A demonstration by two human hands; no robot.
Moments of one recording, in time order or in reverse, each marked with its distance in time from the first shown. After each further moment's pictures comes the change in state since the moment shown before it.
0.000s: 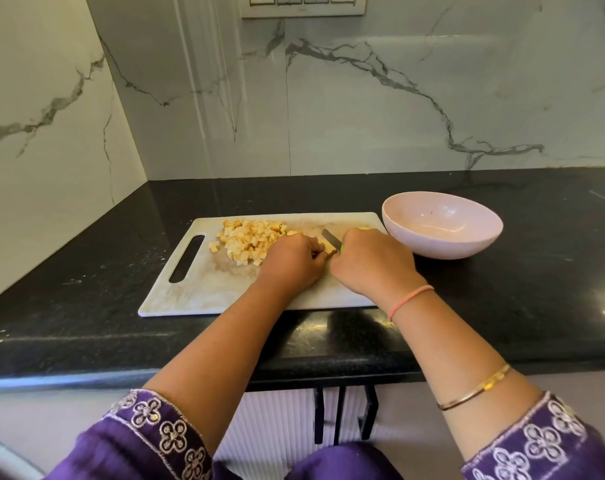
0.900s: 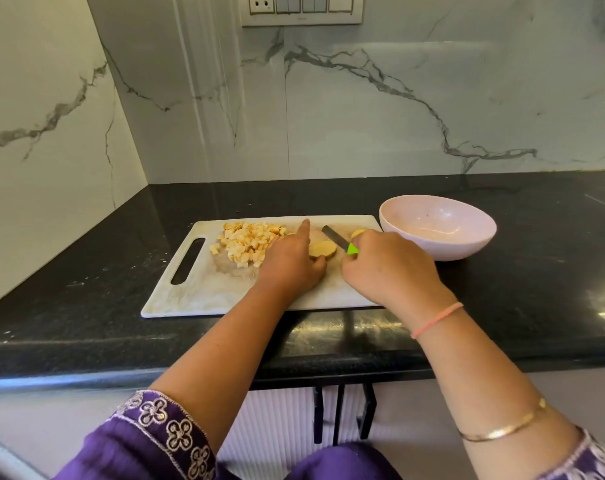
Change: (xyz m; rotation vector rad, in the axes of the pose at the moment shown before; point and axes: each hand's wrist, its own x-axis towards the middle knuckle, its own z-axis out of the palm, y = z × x) left_hand -0.003 -0.003 -0.002 0.088 0.011 -0.011; right_hand -0.020 0.011 -0.008 0.026 0.089 -0.046
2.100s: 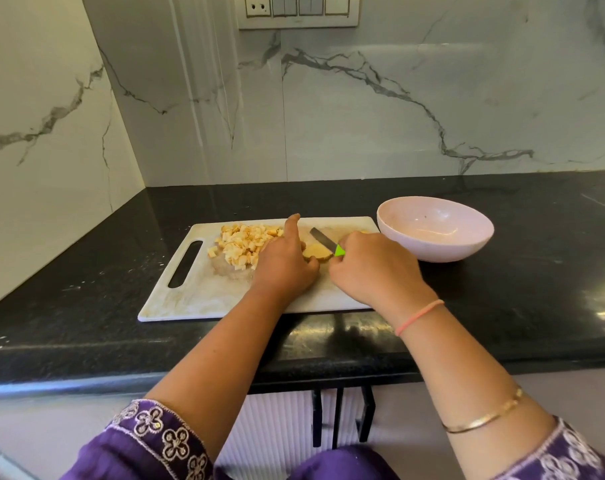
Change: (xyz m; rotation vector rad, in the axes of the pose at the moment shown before) left_hand -0.002 -0.002 0.002 -0.099 0.087 -0.043; right_hand 0.005 -0.006 0.006 0.011 -0.008 -0.016
